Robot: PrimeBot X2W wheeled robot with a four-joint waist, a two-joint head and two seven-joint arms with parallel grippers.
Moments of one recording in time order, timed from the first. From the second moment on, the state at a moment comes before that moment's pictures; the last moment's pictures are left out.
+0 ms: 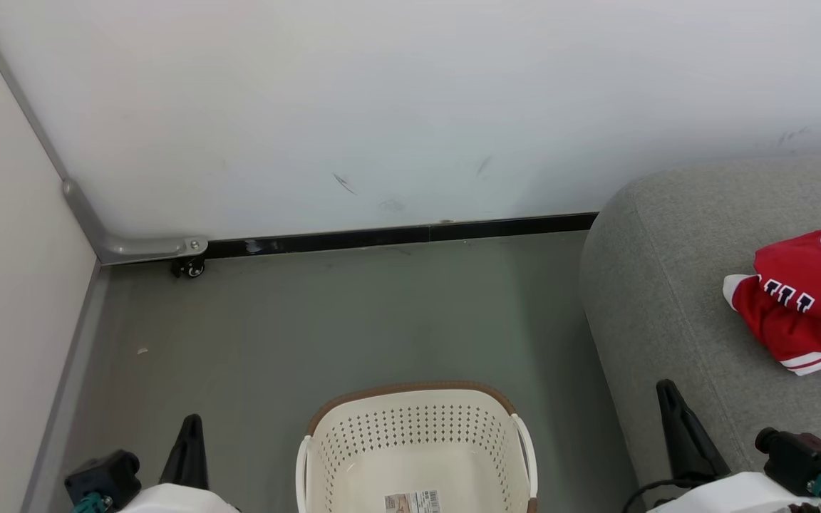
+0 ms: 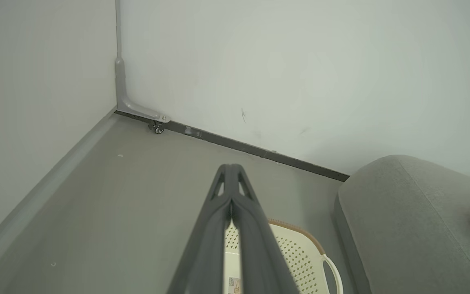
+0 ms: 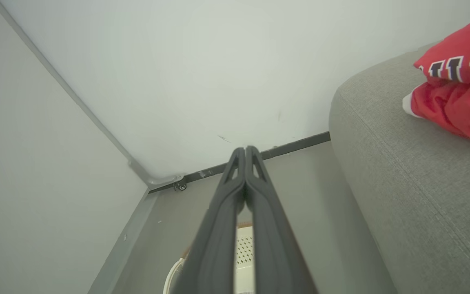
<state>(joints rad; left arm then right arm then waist) -0.01 0.12 -0.16 0.33 -0.53 0.14 -0.16 0.06 -0.05 0.02 0.27 0.44 0.12 -0.12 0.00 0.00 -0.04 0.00</state>
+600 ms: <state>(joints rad) -0.02 0.10 -0.10 0.32 -0.76 0.08 -0.09 0.04 -0.05 -0.01 0.26 0.69 0.12 -0.06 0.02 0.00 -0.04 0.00</state>
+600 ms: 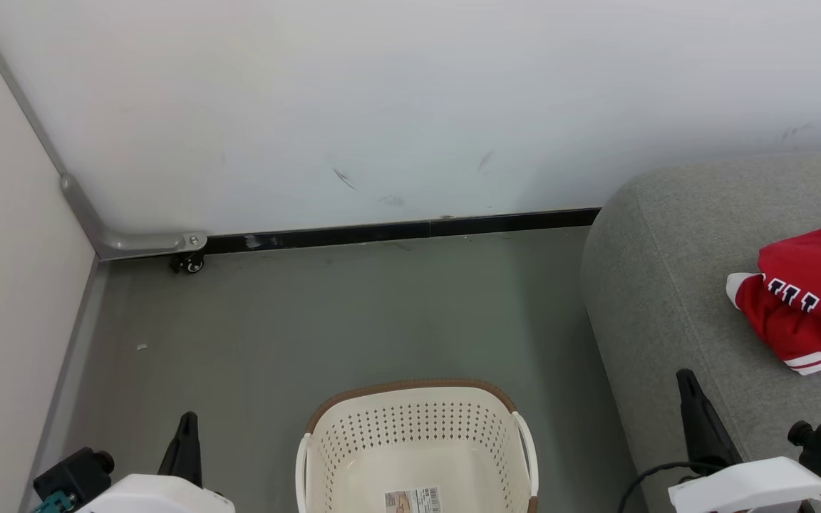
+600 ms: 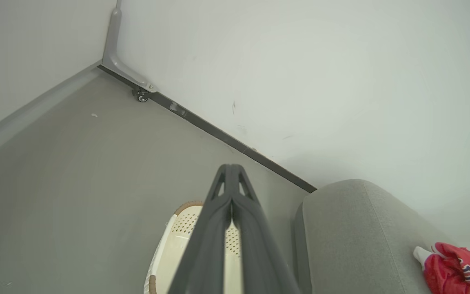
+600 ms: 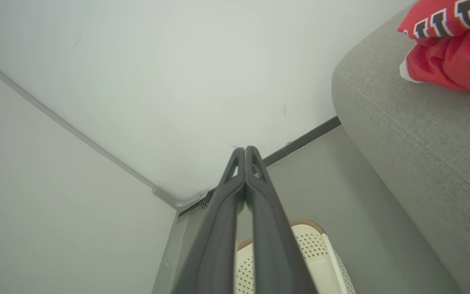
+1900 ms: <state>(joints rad) -0.05 0.06 0.02 0.30 -1.28 -0.05 0.04 -0.02 -0.04 -0.09 0.27 1.26 0.12 0.04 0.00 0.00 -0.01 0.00</state>
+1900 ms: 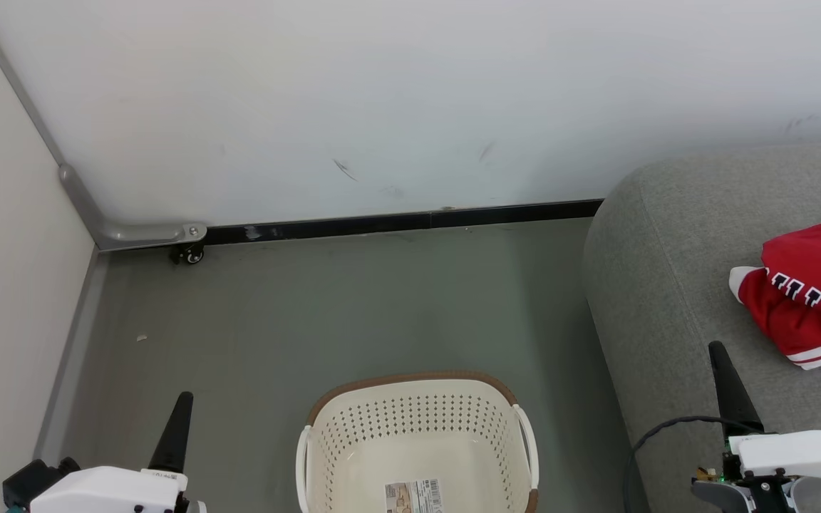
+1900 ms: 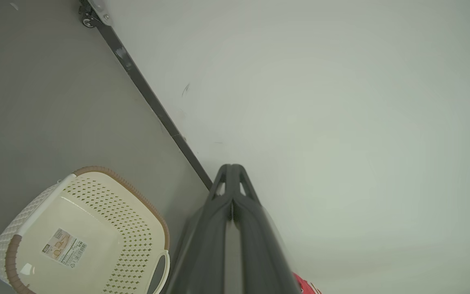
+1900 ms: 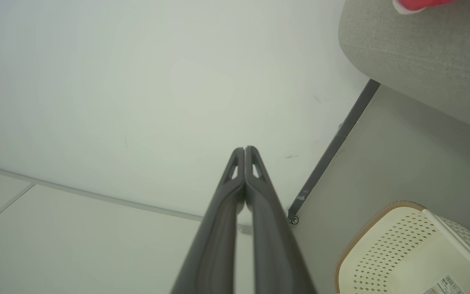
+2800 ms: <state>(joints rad) -0.07 0.04 0.09 0.29 -1.60 -0.12 0.11 -0.06 -0.04 -0.13 0.27 1.60 0.12 0.10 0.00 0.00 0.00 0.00</state>
